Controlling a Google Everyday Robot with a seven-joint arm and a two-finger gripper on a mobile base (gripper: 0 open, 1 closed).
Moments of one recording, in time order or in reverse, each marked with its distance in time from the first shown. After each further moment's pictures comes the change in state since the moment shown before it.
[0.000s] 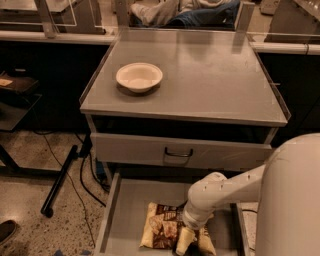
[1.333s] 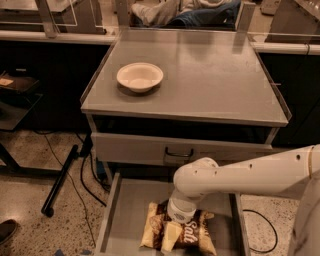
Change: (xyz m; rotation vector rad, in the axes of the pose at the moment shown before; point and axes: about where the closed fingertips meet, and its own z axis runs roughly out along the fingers) arm -0.064 0.046 -0.070 -0.082 -0.038 -0.092
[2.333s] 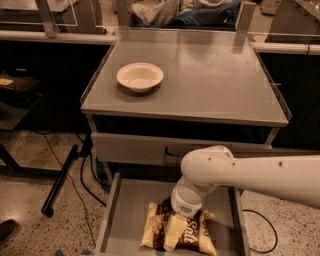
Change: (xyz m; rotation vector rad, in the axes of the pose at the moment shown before) arm -0.004 0.020 -0.073 0.002 -0.042 -0.047
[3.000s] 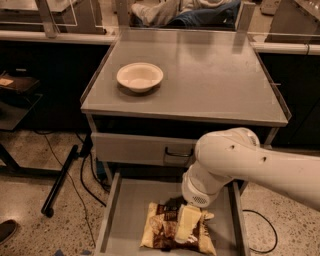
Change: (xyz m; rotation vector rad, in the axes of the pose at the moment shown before) arm -0.005 0.007 -0.085 0.107 -0.005 -0.057
